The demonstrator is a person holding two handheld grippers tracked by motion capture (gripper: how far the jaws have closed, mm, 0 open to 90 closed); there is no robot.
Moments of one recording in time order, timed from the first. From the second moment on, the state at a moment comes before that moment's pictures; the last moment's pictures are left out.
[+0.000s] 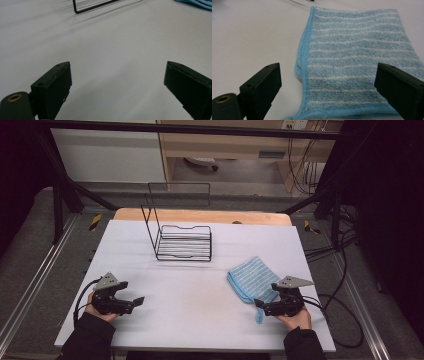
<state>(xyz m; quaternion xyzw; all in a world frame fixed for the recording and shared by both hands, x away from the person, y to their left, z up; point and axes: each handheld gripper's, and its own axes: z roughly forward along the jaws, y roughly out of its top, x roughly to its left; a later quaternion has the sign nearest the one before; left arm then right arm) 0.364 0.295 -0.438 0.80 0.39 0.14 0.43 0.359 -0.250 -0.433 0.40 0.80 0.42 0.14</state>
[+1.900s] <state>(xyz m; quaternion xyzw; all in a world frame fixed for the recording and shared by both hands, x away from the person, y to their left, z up) 0.365 0.293 -0.440 0.81 0.39 0.14 0.42 0.436 -0.143 -0.445 0.37 0.84 0.32 0.22</state>
